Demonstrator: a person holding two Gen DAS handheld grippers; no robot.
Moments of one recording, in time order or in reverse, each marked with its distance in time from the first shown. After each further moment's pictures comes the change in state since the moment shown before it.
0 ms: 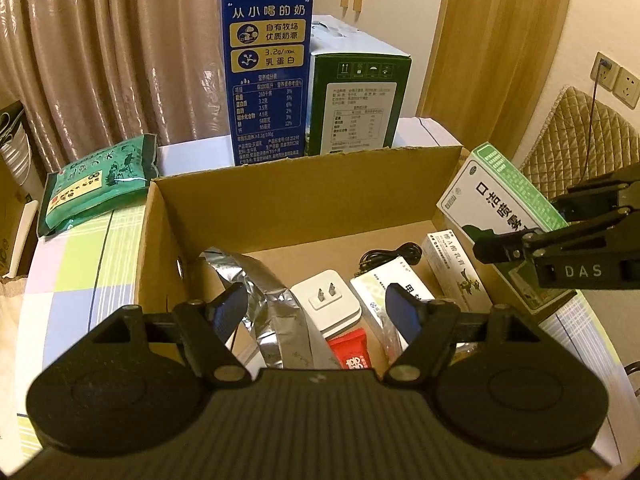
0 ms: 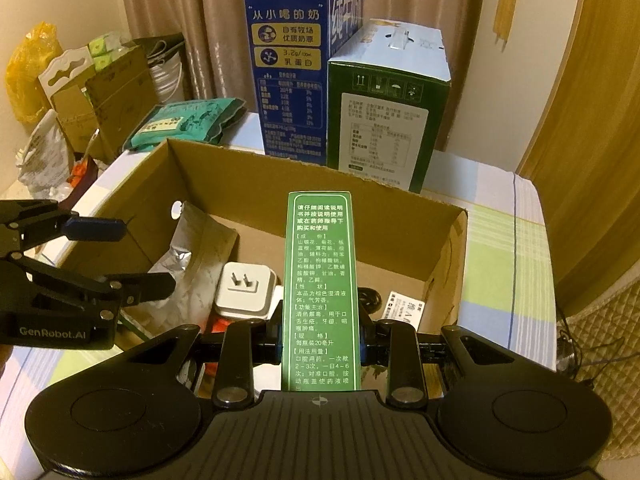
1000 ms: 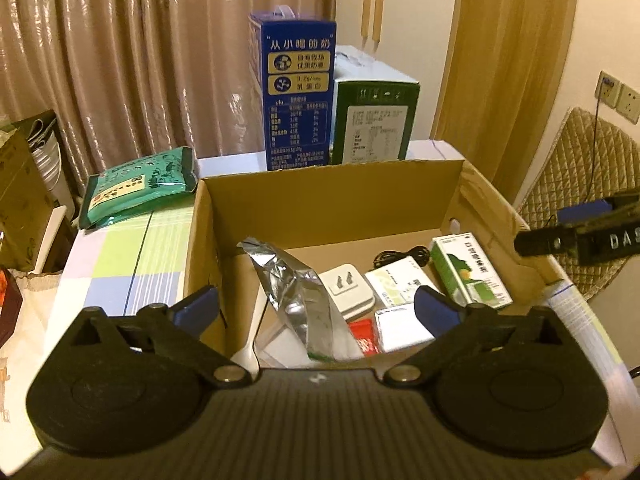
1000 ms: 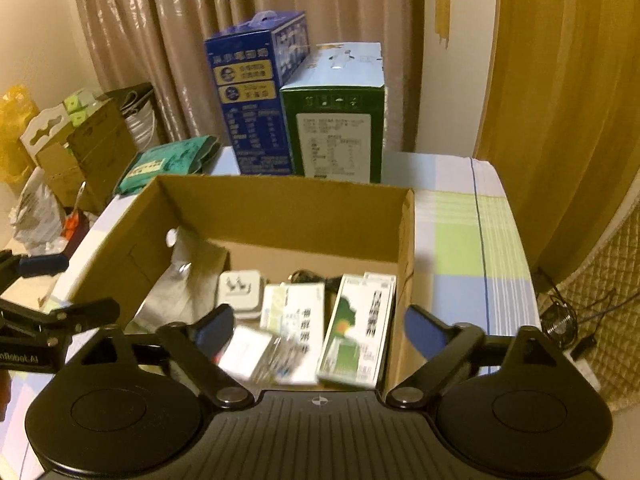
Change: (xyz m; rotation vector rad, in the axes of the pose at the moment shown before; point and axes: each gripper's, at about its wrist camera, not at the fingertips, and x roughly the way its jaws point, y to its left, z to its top) left arm -0.061 0.001 -0.031 -0.026 -0.092 0.060; right arm -0.057 -0.011 -0.036 0.153 -0.092 -0.025
